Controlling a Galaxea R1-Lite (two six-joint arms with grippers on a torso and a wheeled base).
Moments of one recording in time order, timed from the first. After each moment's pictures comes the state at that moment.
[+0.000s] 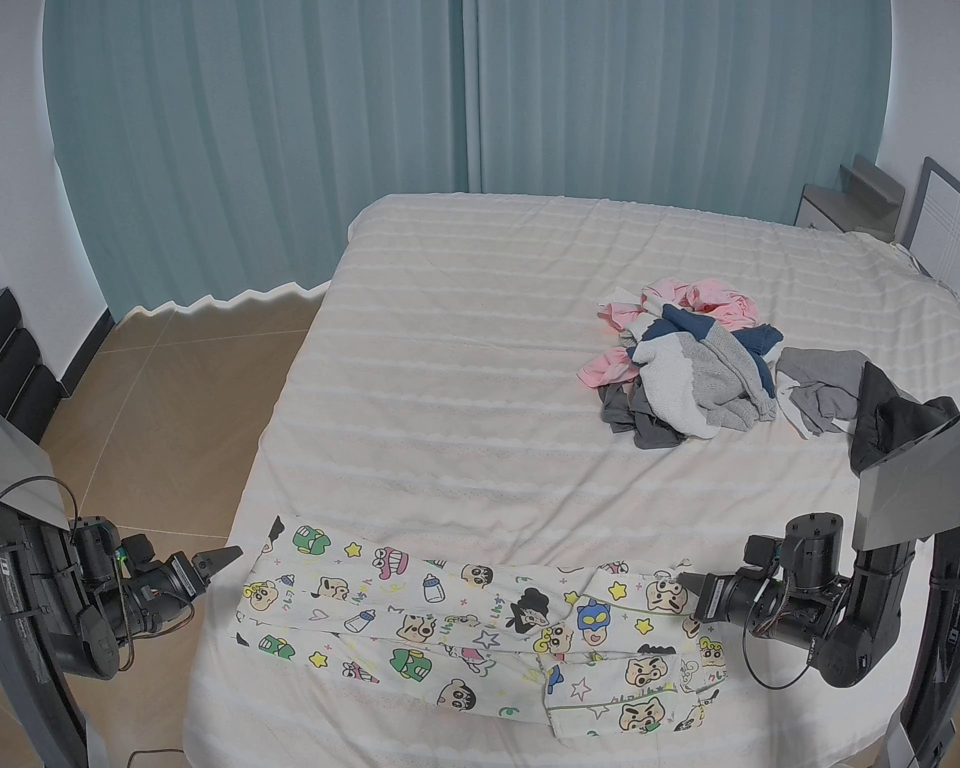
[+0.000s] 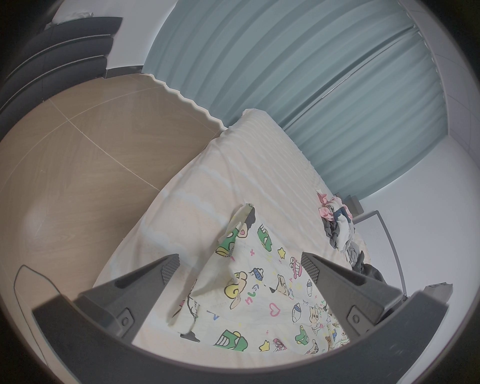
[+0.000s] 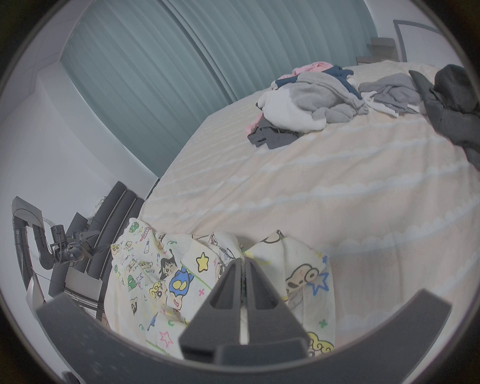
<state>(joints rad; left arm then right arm) 0.29 2.24 -0.15 -1.55 -0.57 -0.51 0.30 2.23 -0.19 -1.53 0.13 0.39</state>
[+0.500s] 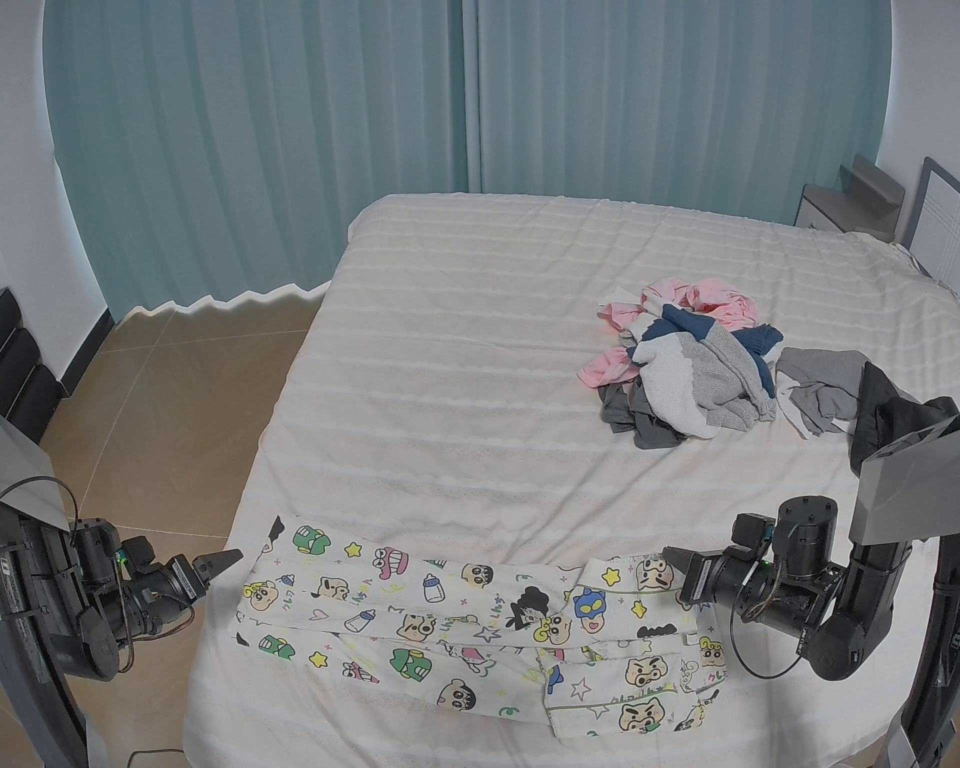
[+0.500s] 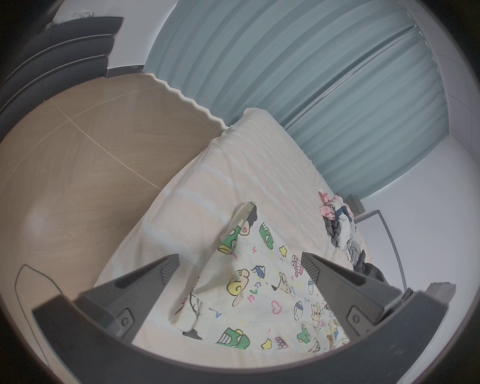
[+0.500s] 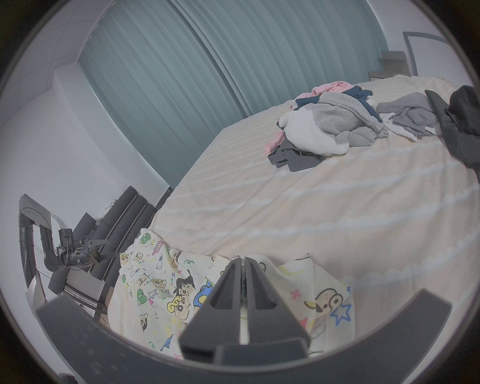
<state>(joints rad) 0.29 2.24 -0.14 -1.55 -0.57 -0.50 0.35 2.20 -0.27 -1.53 0.12 0.38</state>
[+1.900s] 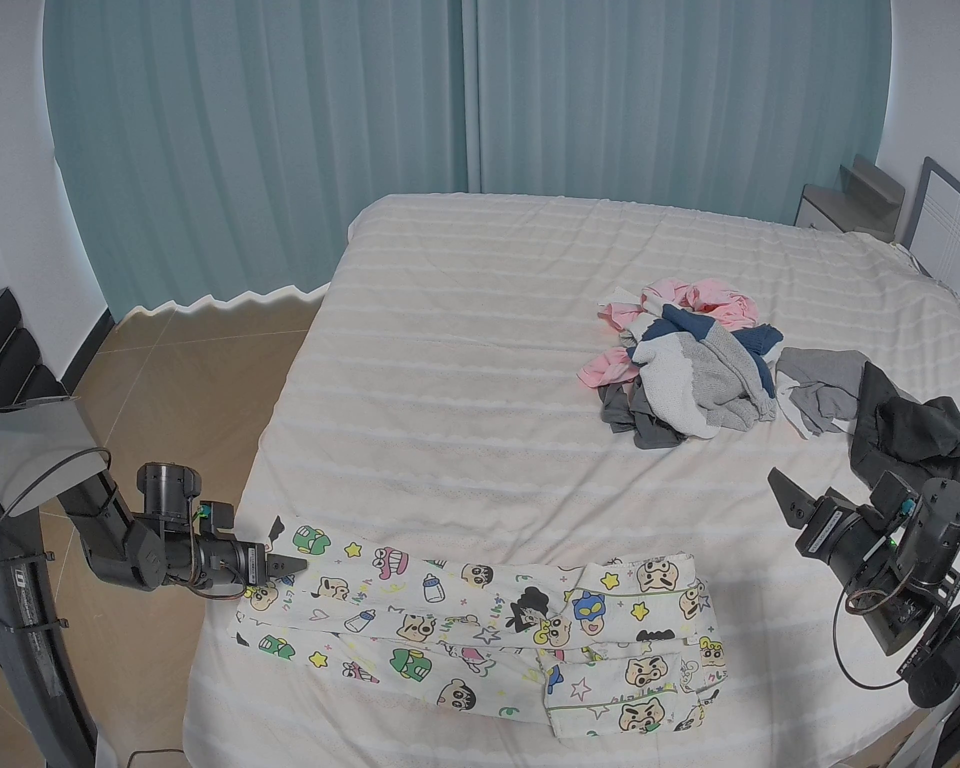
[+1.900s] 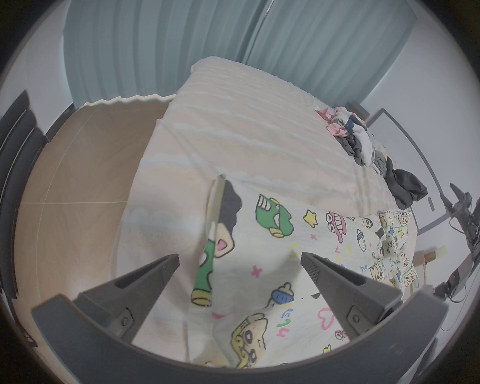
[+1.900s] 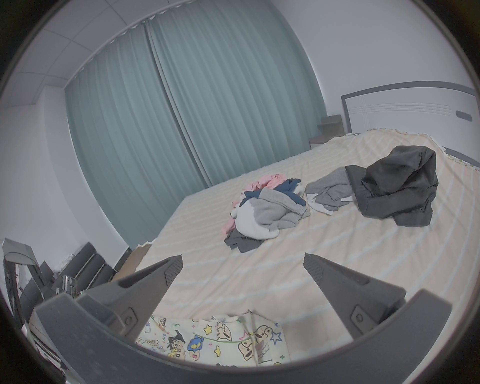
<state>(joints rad) 0.09 2.23 -0.69 -0.69 -0.41 0.03 0.36 1.67 -0.02 -1.52 -0.35 0.41</state>
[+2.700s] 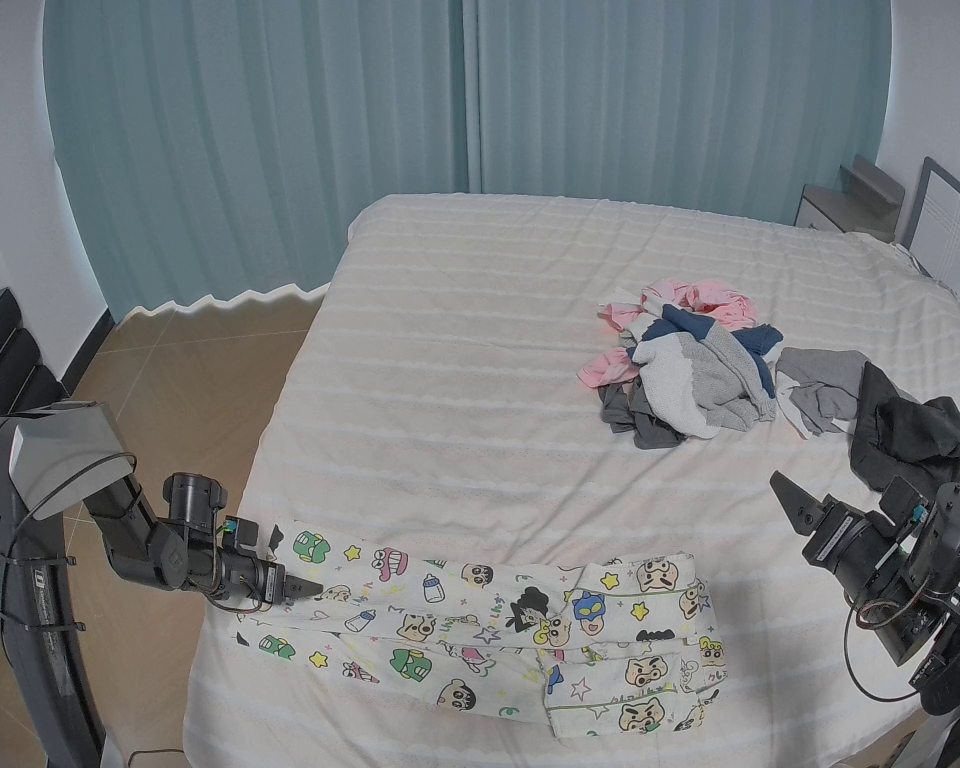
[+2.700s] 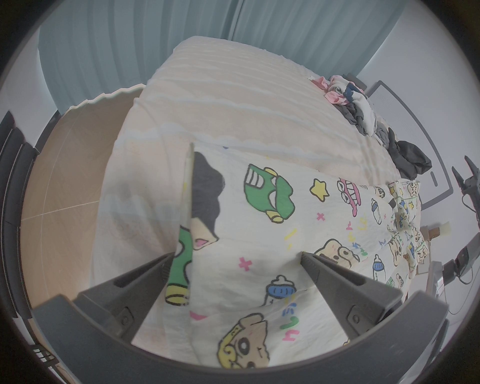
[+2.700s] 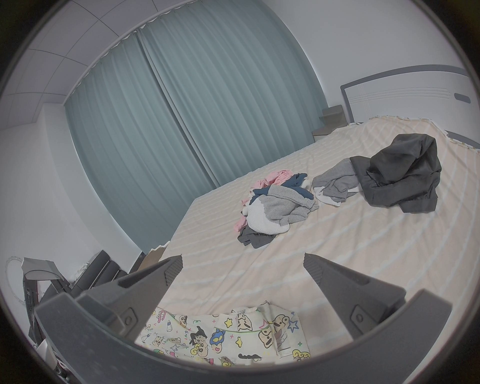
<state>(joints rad) 0.04 2.30 -0.77 -0.57 -0.37 0.14 0.43 1.55 -0.02 -1.41 -0.35 0.49</state>
